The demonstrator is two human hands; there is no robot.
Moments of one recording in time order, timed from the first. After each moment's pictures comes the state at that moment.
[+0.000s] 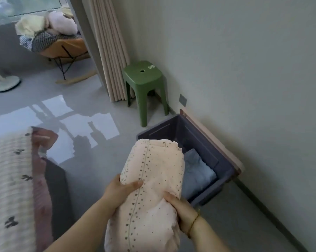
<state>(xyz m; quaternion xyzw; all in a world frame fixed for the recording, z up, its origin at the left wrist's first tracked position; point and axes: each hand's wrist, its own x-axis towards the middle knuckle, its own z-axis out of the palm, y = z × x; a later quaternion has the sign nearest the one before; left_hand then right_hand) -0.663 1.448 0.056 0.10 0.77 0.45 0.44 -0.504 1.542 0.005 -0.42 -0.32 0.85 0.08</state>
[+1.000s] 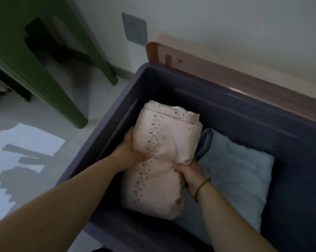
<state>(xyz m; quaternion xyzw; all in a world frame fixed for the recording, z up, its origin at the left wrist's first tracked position) -0.905 1.875 -0.386 0.49 0.69 0.15 0.51 -0.728 1.850 -0.445 -0.59 -0.21 0.72 0.29</state>
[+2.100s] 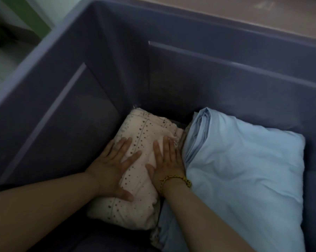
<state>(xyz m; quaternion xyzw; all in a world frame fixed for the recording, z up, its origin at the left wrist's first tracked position) -0.920 1.894 -0.574 0.85 0.41 -0.31 0.13 -0.749 1.877 -0.606 -0.61 -0.72 0.30 -0.15</state>
